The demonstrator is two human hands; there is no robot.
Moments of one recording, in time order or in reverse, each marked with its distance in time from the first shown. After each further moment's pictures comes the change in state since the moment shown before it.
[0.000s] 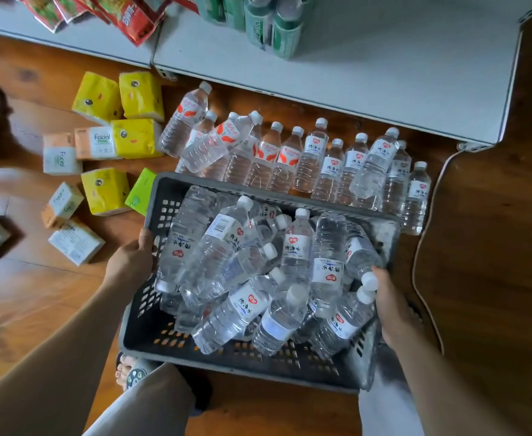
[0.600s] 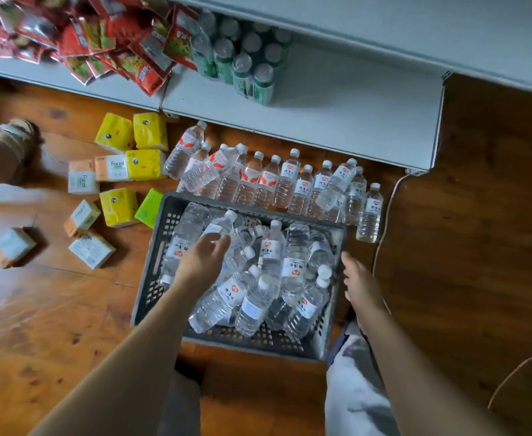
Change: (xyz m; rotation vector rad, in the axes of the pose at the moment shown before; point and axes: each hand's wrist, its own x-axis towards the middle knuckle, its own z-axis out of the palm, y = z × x) left_hand -0.205 0.110 -0.003 0.027 -0.198 0.424; right_hand -0.112 -0.064 -0.055 -0.087 -0.116 -0.181
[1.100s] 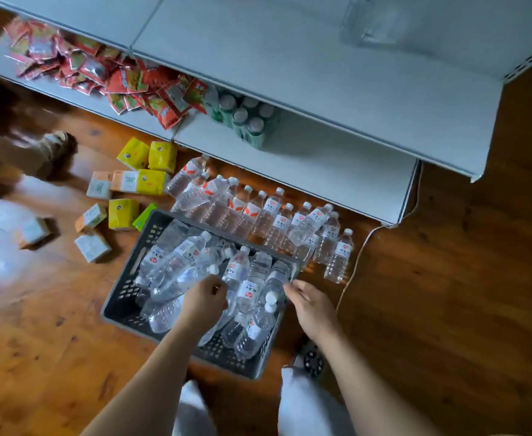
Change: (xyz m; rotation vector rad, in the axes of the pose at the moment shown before) left_hand -0.101 0.112 0.076 -0.075 0.128 -0.164; right_hand -0.031 -0.053 -0.100 -0.351 -0.343 -0.325
